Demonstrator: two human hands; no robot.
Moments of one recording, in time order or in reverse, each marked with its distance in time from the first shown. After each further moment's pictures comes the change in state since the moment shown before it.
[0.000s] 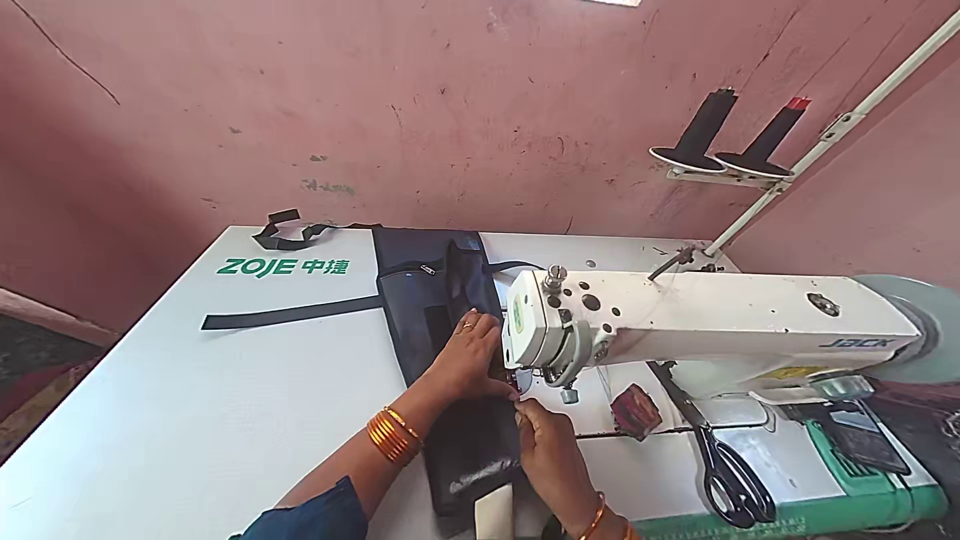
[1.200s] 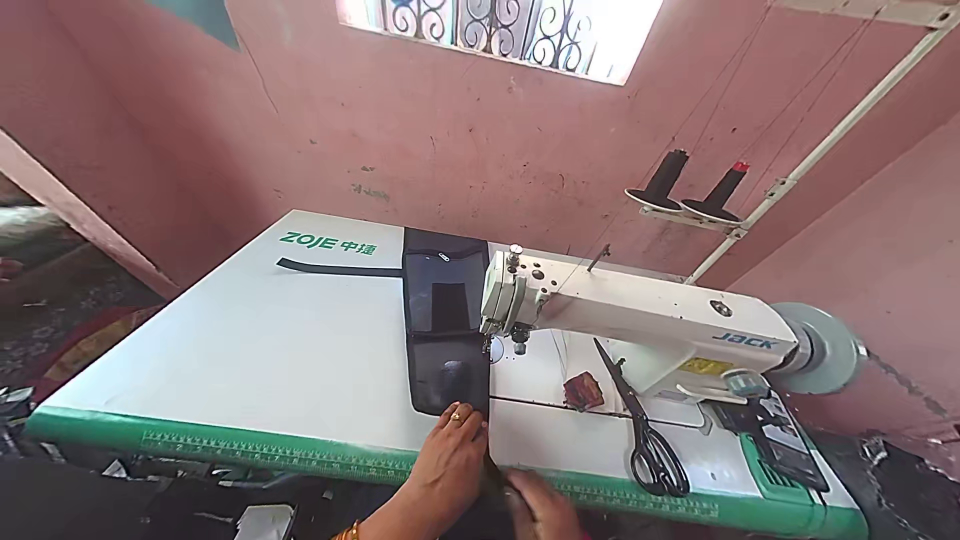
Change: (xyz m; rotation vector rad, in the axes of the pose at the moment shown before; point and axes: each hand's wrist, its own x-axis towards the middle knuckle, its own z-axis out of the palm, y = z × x) left_hand -0.125 0.142 0.092 0.356 0.508 -0.019; right_hand -0.132 0.034 -0.060 0.152 0.030 -0.242
